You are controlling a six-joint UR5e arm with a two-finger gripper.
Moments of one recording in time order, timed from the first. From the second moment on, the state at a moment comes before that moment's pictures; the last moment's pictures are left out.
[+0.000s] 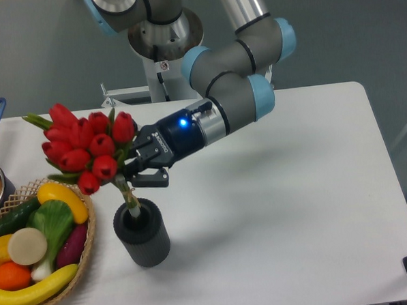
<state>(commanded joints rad) 2.53 -1.94 -1.86 -0.76 -0.06 1.30</state>
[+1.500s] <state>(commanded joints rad) 2.51 -2.09 -1.85 -0.75 -0.06 1.38</state>
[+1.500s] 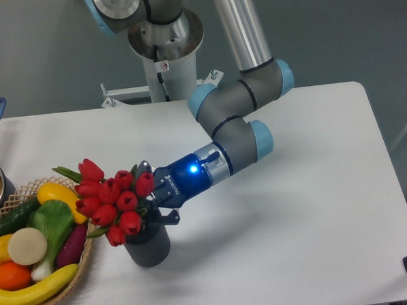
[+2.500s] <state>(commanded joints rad) 2.54 -2.09 -1.85 -0.75 -0.04 1.43</state>
